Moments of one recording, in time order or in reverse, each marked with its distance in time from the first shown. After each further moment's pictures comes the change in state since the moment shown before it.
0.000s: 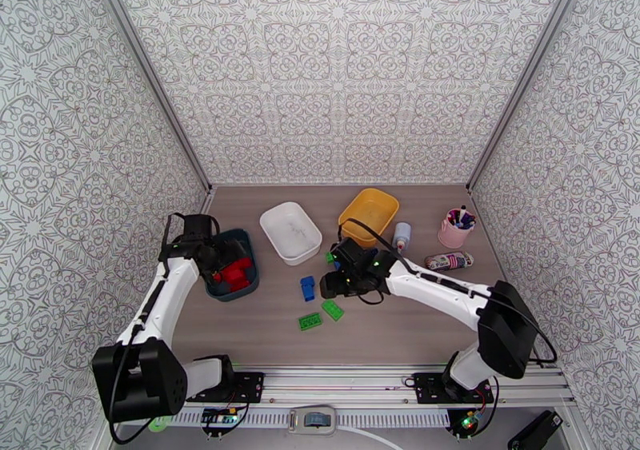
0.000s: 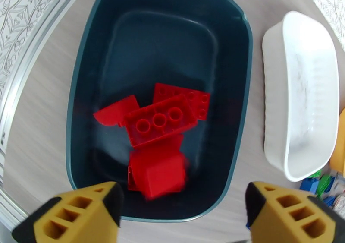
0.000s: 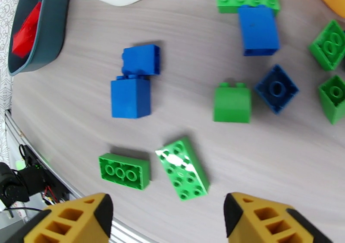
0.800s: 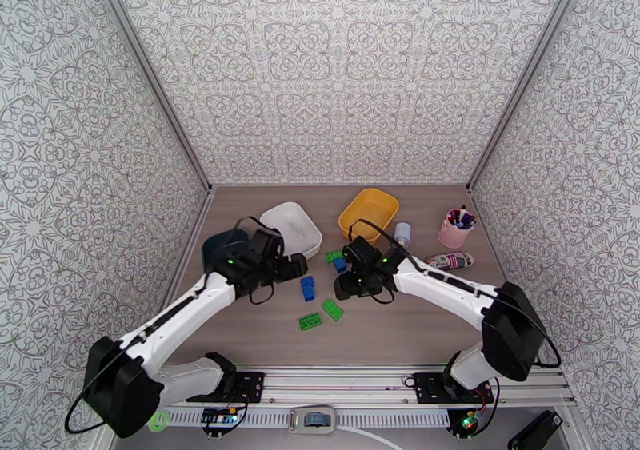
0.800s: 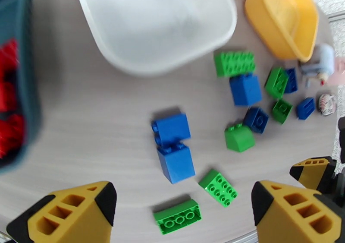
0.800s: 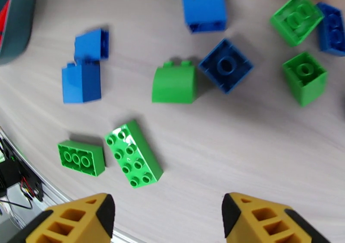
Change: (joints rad) left arm -0.670 -0.029 -0.166 0.204 -0.007 -0.280; right arm -0.047 0.044 -0.028 -0.072 -0.027 -0.105
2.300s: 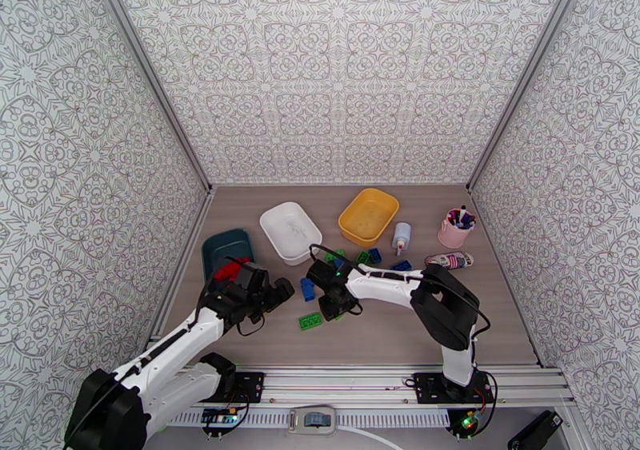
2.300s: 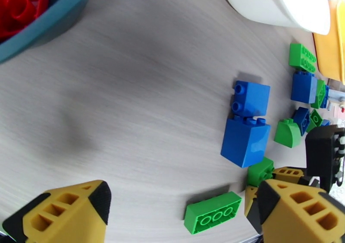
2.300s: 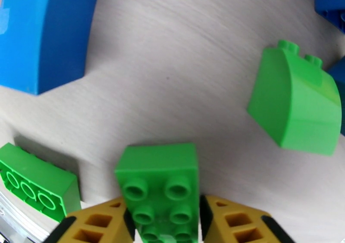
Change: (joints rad) left arm 0.112 -0.226 -0.359 0.133 0.103 -0.211; right arm 0.158 0.328 0.153 -0.026 0.118 -0.079
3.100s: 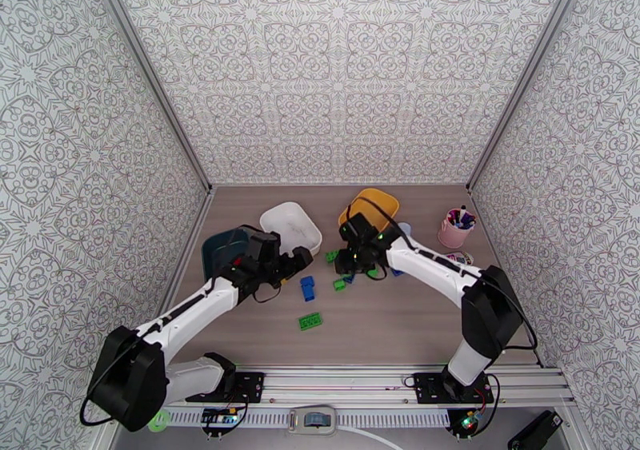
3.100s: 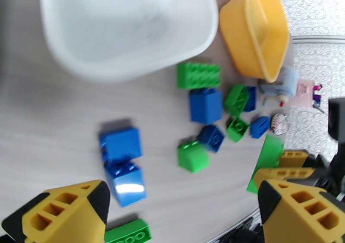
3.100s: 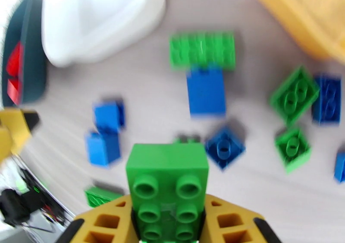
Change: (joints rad) left arm 0.023 0.262 0.283 0.210 0.137 0.054; right arm -0.318 -0.180 0.145 0.042 -0.191 0.045
